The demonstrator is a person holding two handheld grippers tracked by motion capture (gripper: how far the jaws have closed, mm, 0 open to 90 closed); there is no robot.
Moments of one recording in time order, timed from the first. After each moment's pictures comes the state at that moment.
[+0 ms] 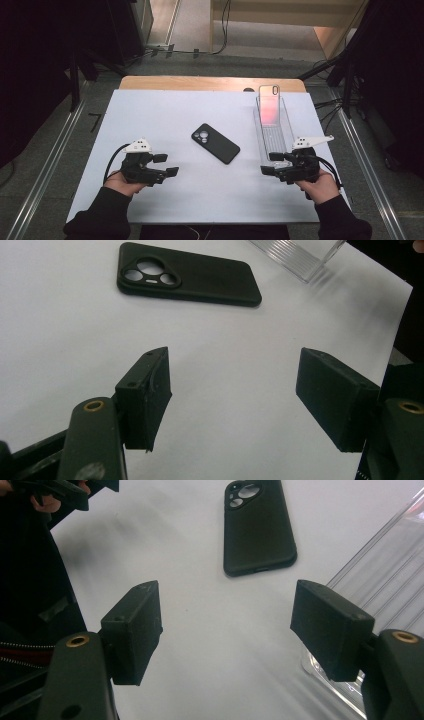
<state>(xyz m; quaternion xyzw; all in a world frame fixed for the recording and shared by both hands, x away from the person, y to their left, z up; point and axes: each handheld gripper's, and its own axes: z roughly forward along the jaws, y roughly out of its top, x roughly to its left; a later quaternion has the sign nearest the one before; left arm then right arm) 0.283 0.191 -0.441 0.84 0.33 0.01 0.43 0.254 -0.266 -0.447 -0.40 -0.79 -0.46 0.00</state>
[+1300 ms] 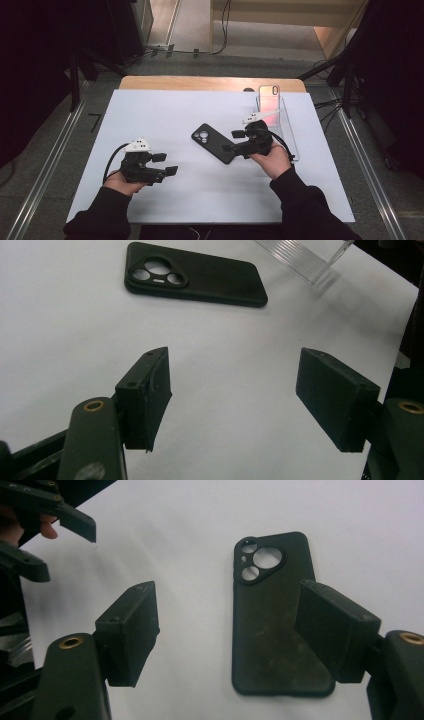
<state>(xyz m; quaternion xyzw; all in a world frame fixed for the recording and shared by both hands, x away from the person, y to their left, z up) 0.284 0.193 -0.441 0.83 0.34 0.02 0.43 0.333 -0.162 -0.433 -0.37 -0.82 -0.43 -0.02</state>
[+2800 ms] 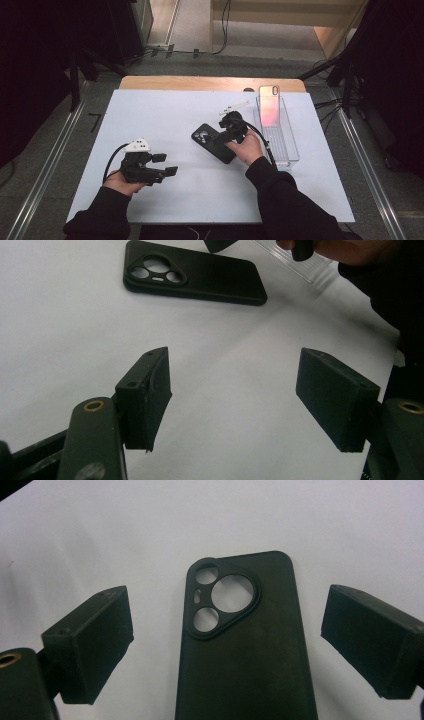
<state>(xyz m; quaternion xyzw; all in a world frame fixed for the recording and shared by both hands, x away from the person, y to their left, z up) 0.285 0.194 -0.442 0.84 0.34 0.01 0.43 0.399 -0.117 -0.479 -0.39 -0.83 -0.41 -0.03</state>
